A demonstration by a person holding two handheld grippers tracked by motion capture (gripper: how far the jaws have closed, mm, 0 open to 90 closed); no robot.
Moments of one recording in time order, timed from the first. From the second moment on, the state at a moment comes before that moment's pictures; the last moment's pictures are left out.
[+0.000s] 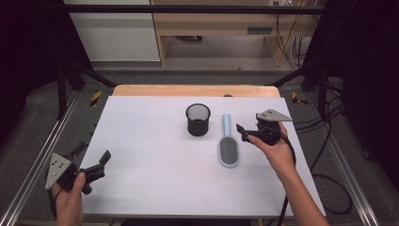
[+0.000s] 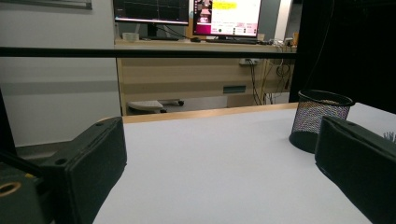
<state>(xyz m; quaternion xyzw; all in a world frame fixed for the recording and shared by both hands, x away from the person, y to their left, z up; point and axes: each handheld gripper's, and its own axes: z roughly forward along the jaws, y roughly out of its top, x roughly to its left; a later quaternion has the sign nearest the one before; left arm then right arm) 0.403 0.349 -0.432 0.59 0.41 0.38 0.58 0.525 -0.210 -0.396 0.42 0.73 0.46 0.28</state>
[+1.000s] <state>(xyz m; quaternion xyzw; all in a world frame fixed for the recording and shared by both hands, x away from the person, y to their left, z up) 0.404 0.352 -0.432 0.59 0.41 0.39 0.58 0.599 -0.167 -0.414 0.39 0.78 0.43 0.24</state>
